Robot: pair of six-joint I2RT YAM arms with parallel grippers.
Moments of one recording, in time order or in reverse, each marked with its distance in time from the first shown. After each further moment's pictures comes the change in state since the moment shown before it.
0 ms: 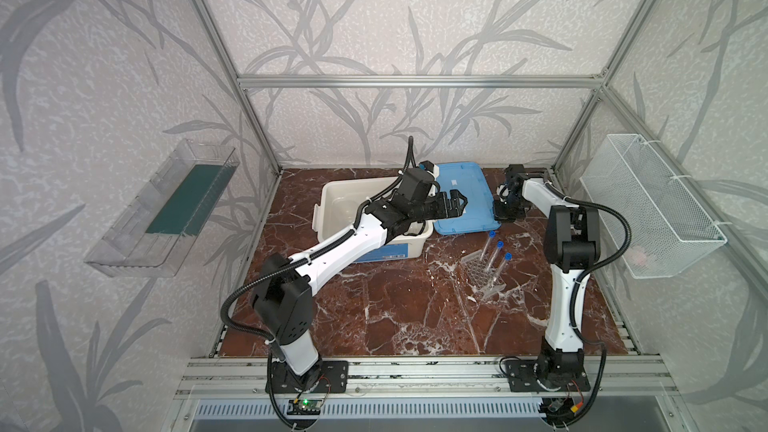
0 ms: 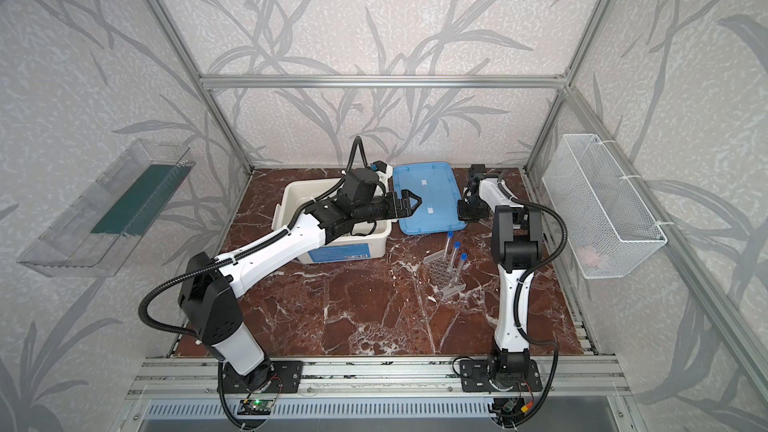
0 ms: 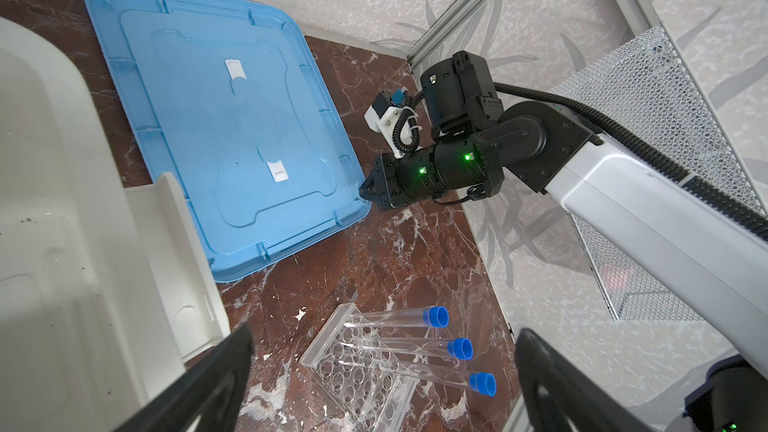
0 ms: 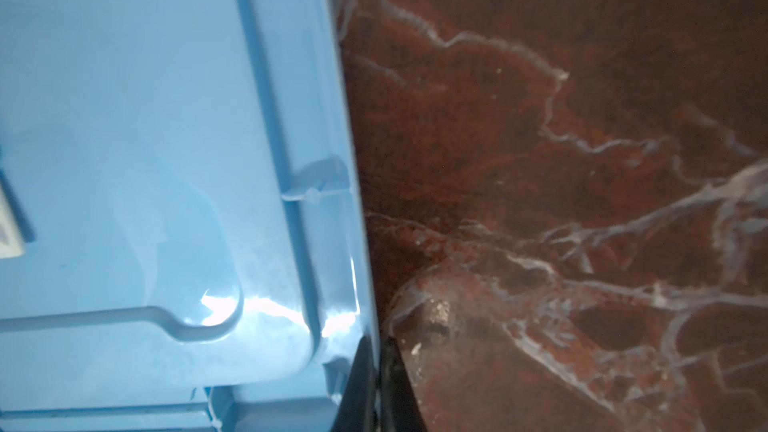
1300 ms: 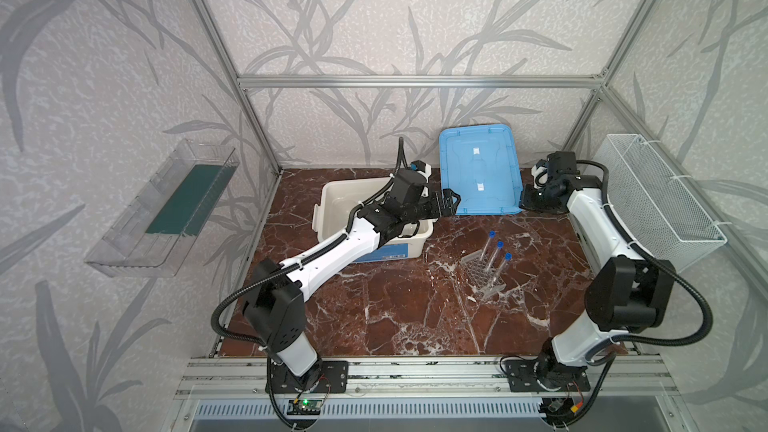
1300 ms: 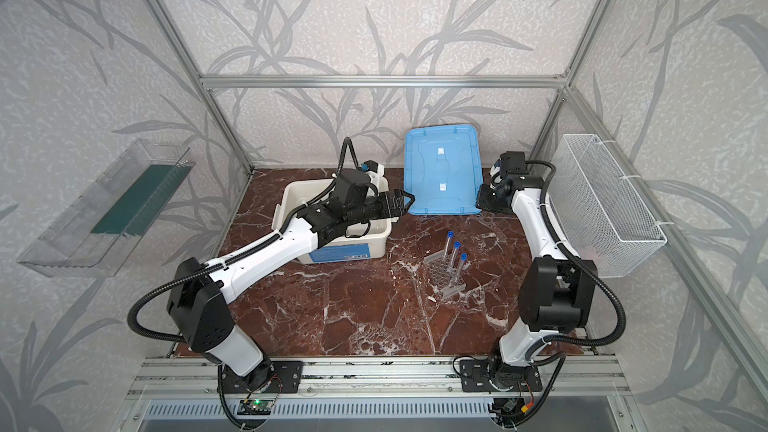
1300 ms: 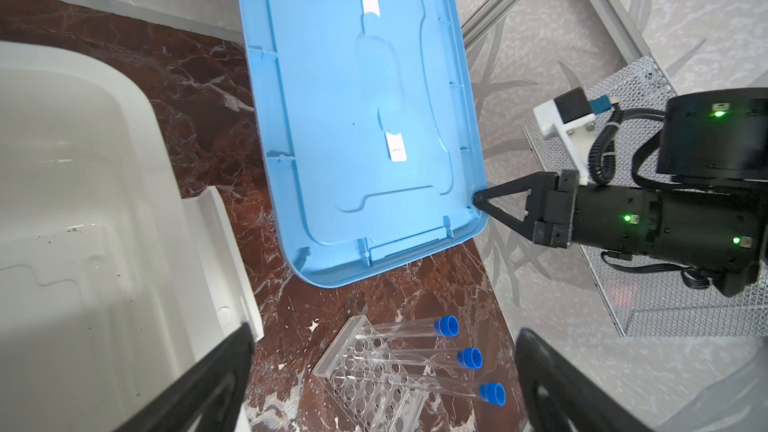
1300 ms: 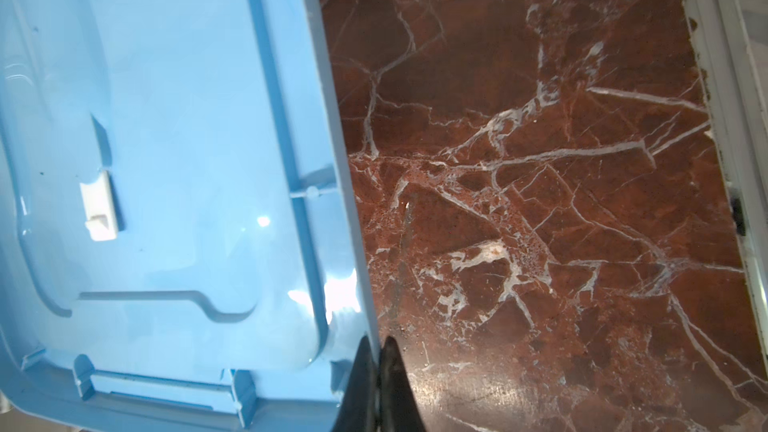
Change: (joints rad) left arm 0.016 -0.072 -0.107 0.090 -0.006 -0.006; right arm -0.081 -0.618 -0.279 0.043 -0.119 0.146
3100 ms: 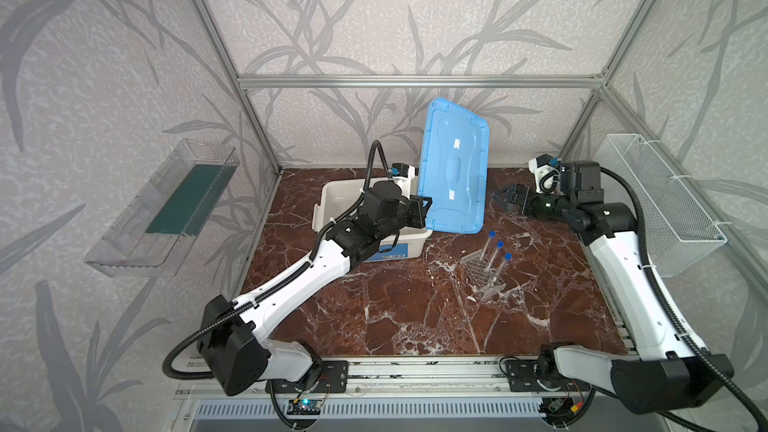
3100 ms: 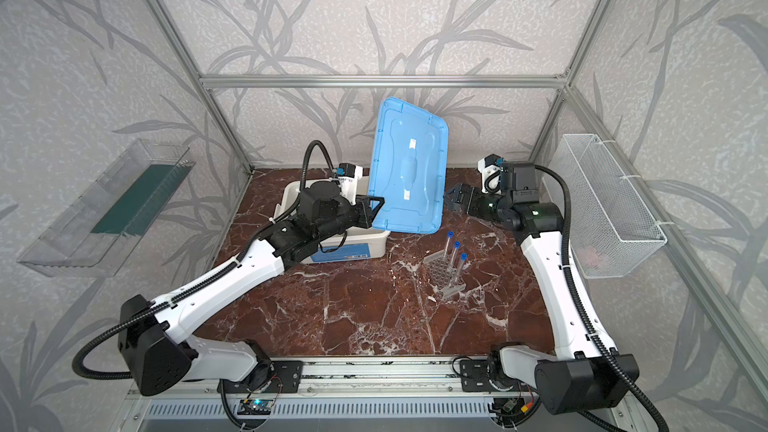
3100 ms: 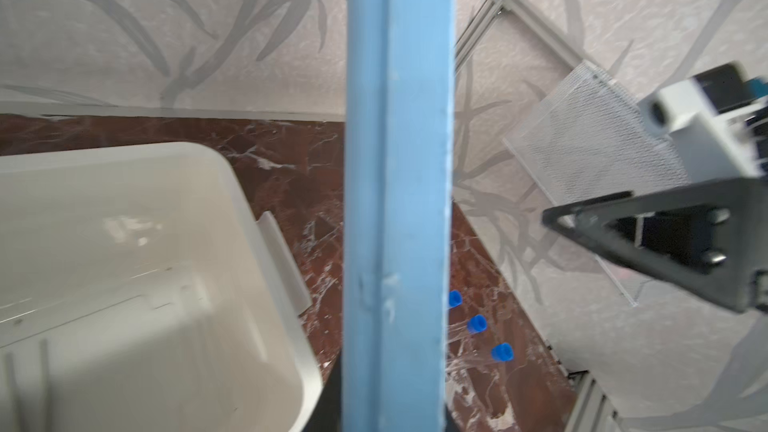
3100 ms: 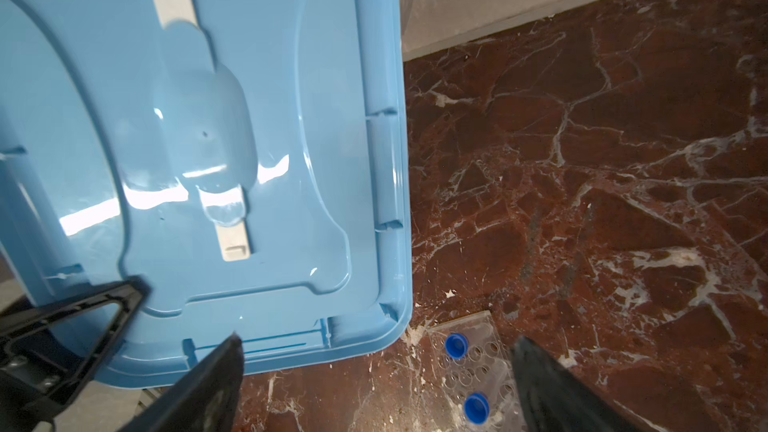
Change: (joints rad) left arm 0.003 -0.287 -0.172 -0.028 -0.130 0.224; right arm 0.153 -0.402 -0.099 0.042 -0.255 0.176
